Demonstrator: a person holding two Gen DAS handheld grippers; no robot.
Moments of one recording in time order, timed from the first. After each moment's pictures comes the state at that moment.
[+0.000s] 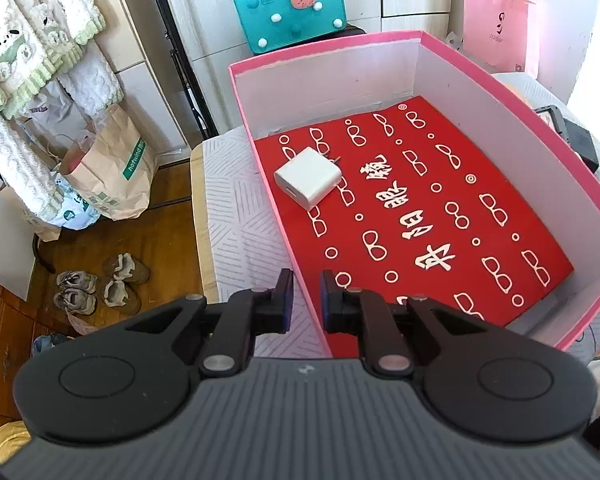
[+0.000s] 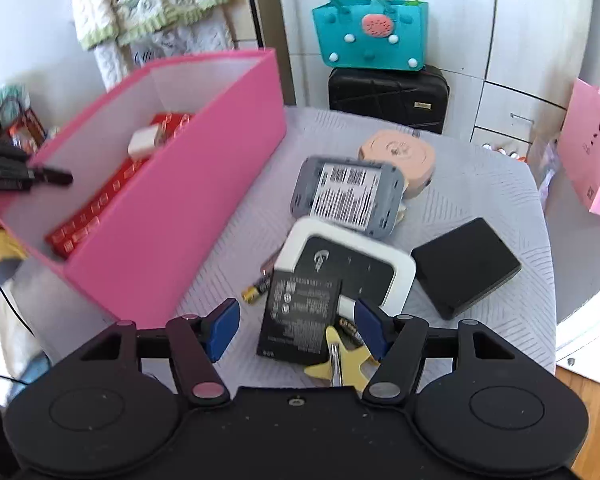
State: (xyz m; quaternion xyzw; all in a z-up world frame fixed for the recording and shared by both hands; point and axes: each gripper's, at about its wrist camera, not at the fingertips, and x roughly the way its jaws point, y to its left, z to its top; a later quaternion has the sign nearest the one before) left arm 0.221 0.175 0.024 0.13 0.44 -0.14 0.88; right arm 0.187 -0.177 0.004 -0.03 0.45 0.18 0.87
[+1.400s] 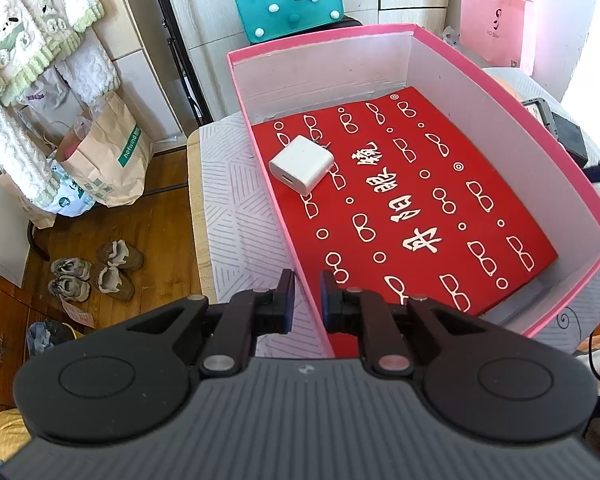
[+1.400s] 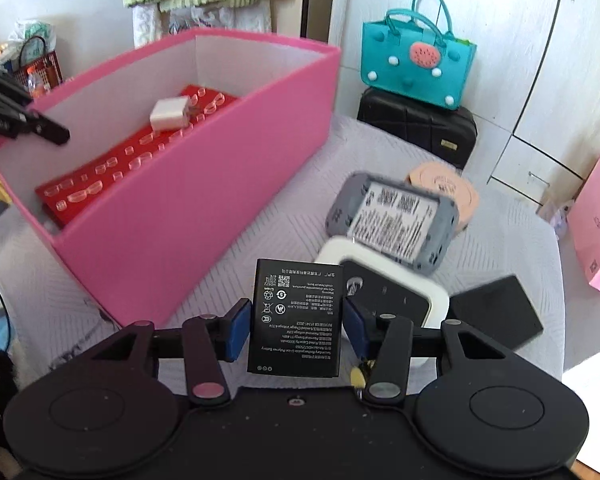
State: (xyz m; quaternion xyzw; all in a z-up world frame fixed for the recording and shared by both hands) left arm 0.211 0.178 0.028 0.12 0.46 -0.15 0.87; right arm 0.189 -0.135 -0.002 -0.12 0.42 0.20 0.88
